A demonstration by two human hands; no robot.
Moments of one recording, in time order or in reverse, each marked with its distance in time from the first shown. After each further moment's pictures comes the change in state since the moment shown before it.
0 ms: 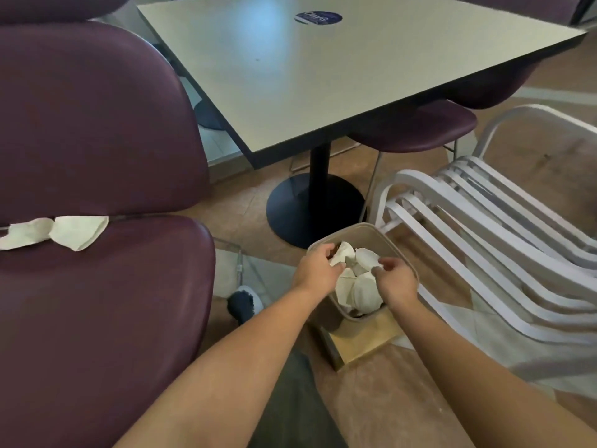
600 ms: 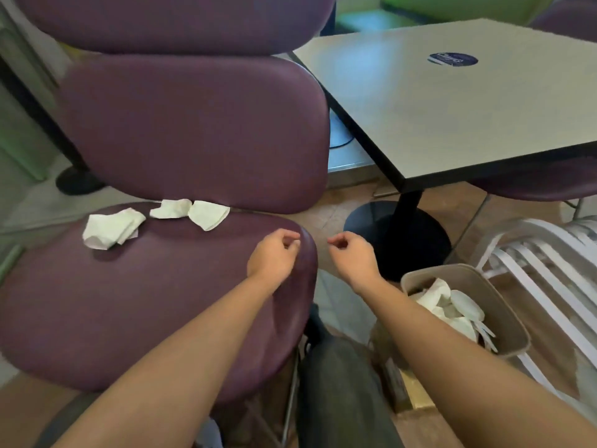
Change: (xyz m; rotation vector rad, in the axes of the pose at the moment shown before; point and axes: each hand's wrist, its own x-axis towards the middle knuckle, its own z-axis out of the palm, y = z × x) left_hand -0.059 -0.097 -0.226 0.080 0.489 -0.126; right_hand -0.108 -0.162 0.154 -0.054 -0.380 -0.509
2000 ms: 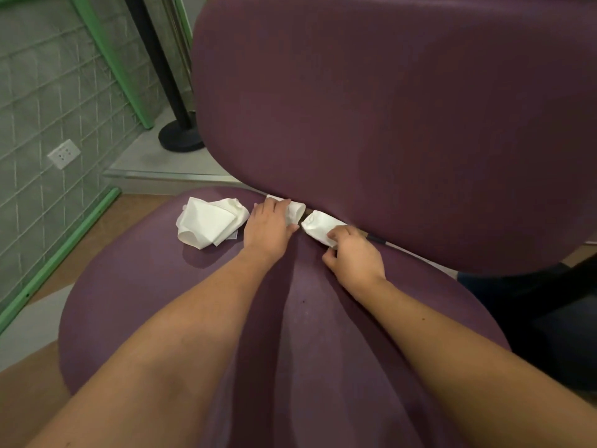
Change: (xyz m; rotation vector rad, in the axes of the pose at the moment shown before) left_hand 0.206 -0.248 -0.133 0.542 0.259 0.025; right_hand 0.129 -0.106 0.285 -0.542 -0.229 -0.569
